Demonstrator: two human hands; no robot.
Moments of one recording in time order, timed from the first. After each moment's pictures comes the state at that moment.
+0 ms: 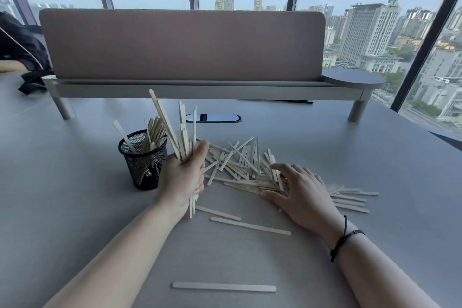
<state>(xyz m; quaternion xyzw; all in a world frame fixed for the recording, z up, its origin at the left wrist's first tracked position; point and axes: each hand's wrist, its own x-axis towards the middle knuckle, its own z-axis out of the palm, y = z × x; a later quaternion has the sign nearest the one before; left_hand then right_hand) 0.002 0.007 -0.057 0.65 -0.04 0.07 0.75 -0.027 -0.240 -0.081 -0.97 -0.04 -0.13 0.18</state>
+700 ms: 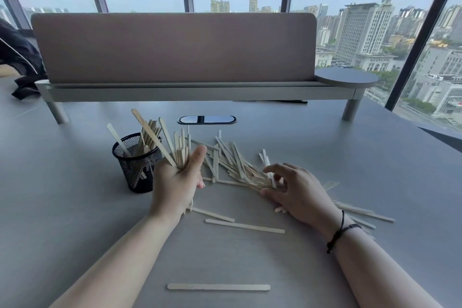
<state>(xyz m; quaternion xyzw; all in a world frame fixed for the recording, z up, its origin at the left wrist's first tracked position) -0.001 0.006 -0.064 0.72 -0.14 0.25 0.63 -0.028 -0.246 -0.070 -0.96 -0.08 -0.13 0.25</state>
